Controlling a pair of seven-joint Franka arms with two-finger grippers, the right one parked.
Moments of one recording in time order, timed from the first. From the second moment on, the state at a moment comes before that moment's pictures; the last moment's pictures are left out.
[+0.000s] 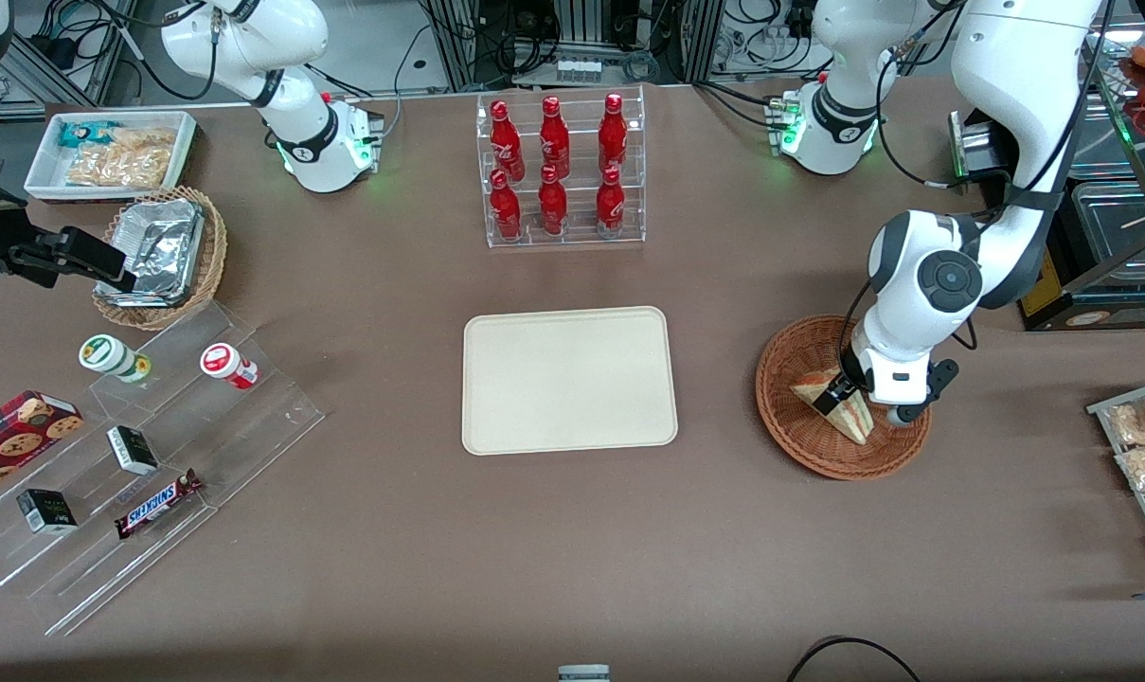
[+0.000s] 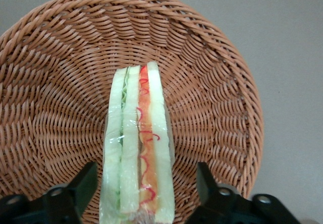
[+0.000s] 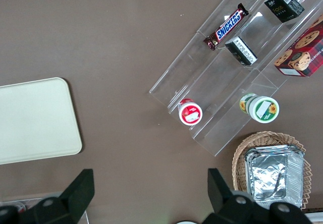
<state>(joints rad) 0.10 0.29 -0.28 -2.19 0.14 2.52 -1.01</state>
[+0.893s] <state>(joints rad) 0.10 0.25 -0.30 -1.96 0.15 2.09 -0.99</state>
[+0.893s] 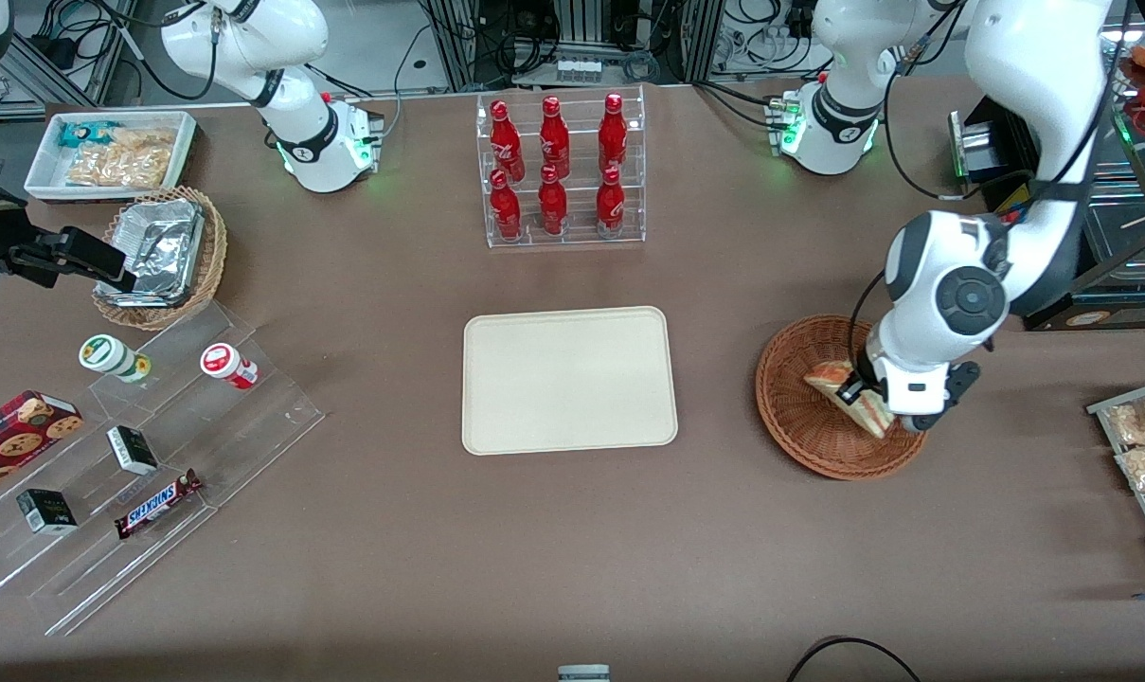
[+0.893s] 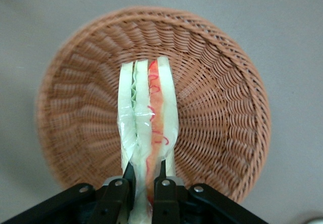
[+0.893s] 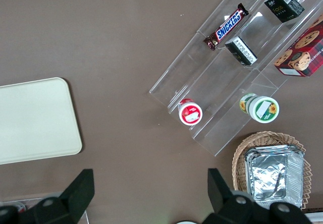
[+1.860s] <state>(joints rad) 0.04 0.51 -0.79 -1.61 0.17 1.89 -0.94</state>
